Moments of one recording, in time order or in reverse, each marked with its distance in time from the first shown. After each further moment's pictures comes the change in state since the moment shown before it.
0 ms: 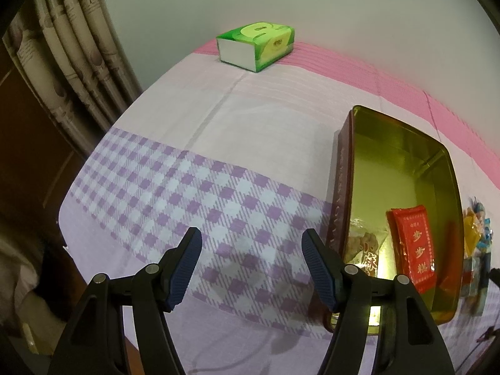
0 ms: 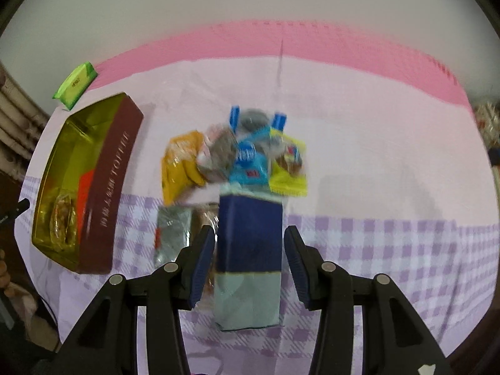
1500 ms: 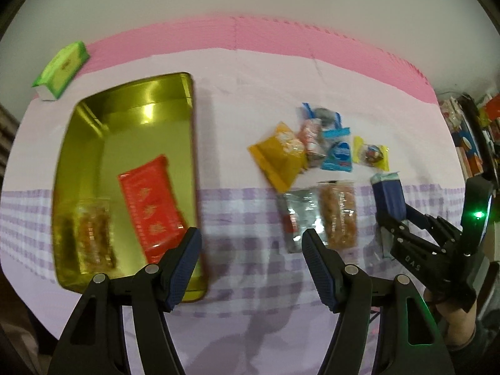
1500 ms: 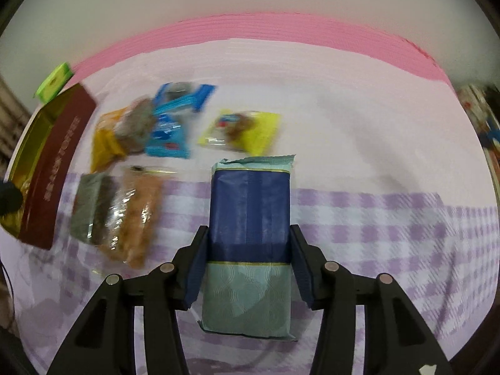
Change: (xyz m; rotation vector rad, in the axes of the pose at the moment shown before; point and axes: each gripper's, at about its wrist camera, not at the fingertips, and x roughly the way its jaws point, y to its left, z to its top) left arm -0.040 -0.260 -0.055 0.380 0.195 -0.309; right arm 0.017 -0.072 -0.029 0.032 -0.044 -0.069
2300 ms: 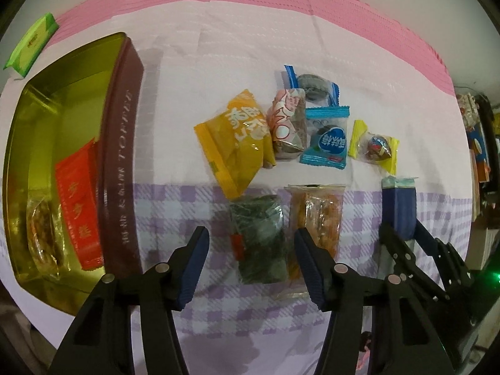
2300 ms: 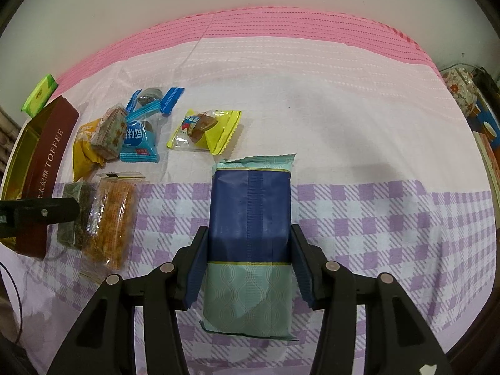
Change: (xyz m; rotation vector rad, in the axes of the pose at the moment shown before) left arm 0.067 -0.041 0.030 -0.071 0.181 -0.007; right arm -0.001 -0.013 0.003 0.032 0.015 -0.027
